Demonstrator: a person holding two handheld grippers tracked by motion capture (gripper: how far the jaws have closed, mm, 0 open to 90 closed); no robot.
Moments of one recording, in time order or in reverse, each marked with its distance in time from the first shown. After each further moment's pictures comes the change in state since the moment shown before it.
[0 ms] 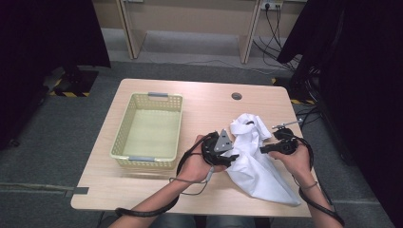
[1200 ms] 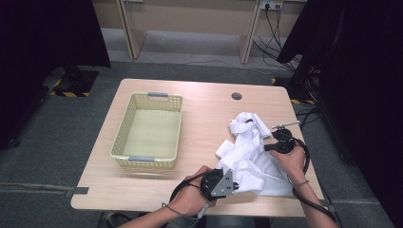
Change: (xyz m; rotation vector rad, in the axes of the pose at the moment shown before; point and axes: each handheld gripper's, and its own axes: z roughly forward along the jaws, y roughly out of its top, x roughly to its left) left arm -0.073 -0.034 -0.024 0.010 -0.202 0.311; right arm -0.012 -0.002 0.022 -0.019 -0.120 0.081
